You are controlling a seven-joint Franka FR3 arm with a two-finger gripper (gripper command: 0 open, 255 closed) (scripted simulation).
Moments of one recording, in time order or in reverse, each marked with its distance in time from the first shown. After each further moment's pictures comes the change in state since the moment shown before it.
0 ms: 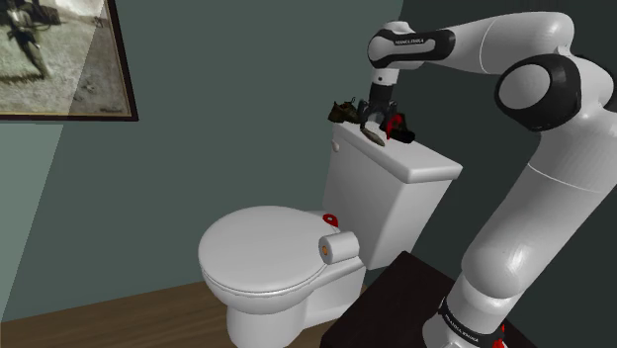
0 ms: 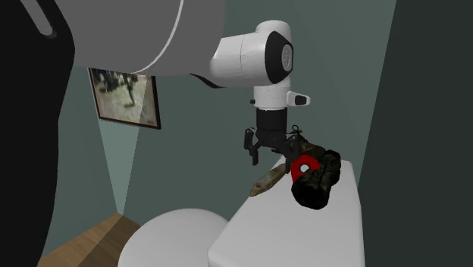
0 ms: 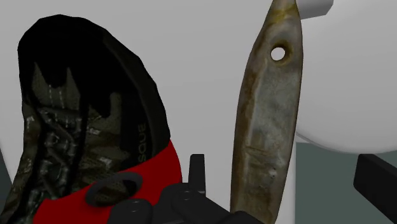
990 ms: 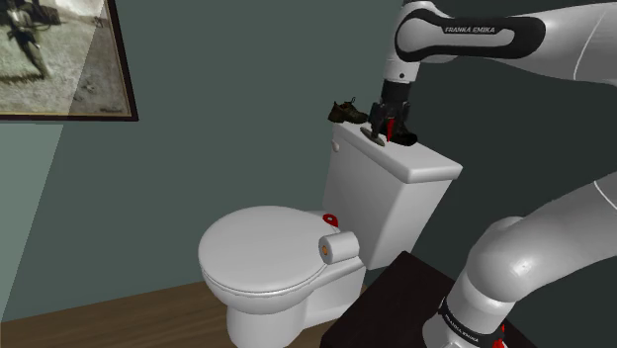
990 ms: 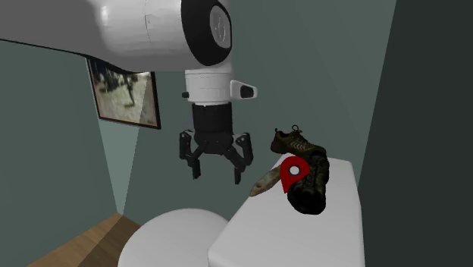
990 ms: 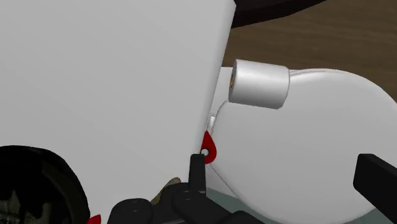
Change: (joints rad) arm 0.094 -0.444 0.114 -0.372 -0.037 -0.076 -0.101
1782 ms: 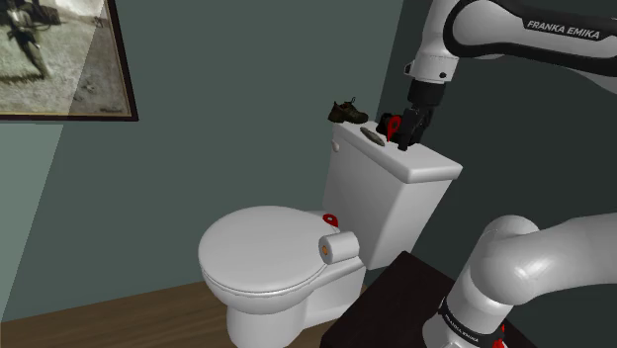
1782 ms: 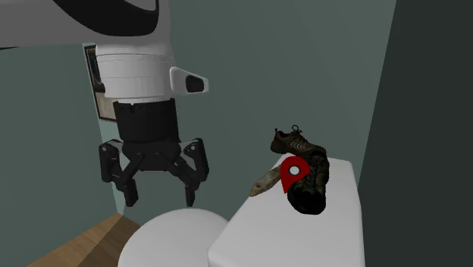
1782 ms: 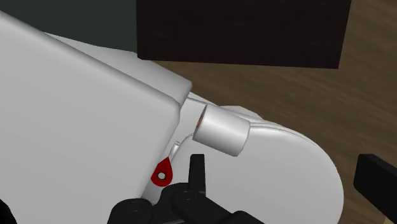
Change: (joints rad) arm 0.082 -0.340 0.063 -0.186 0.020 -0.154 -0.114
